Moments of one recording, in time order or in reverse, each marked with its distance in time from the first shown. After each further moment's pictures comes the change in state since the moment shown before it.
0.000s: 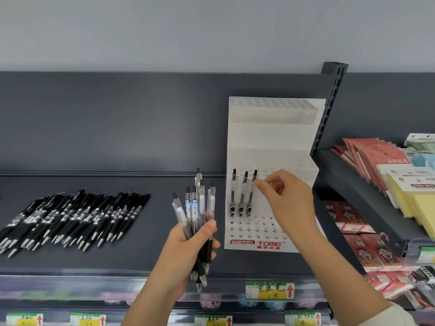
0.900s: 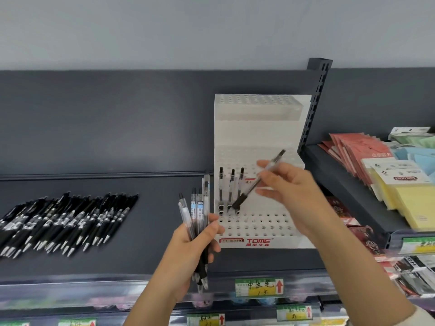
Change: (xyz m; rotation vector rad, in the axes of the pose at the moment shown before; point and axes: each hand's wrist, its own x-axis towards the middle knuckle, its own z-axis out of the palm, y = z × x) left_hand 0.003 -0.007 0.020 0.038 -0.083 -0.004; right_hand 0.004 -0.009 -0.037 0.654 -0.258 0.221
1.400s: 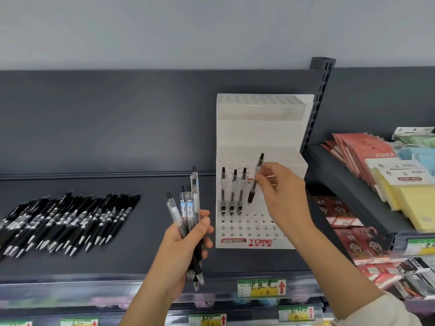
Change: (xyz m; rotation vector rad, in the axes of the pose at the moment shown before) left_hand 0.001 0.002 -0.009 -0.058 0.084 0.022; right_hand 0.017 0.035 0.012 -0.646 0.255 -0.364
